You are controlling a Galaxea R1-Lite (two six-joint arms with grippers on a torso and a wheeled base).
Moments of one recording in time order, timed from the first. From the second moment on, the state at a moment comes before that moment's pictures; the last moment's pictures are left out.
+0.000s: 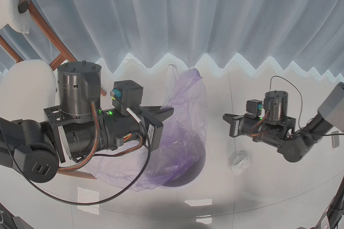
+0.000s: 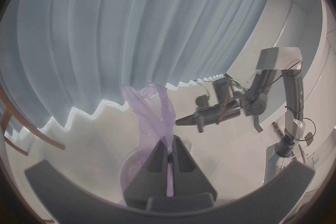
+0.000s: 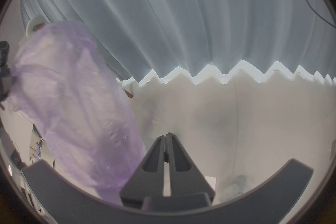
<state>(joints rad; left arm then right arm) -0.69 1.64 -0.85 -0.56 -0.10 0.09 0.42 2.01 -0.79 -0.87 0.12 0.13</state>
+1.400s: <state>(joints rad) -0.68 1.83 -1.07 -0.54 0.05 0.05 0.41 2.13 -0.68 -1.11 0.08 0.21</state>
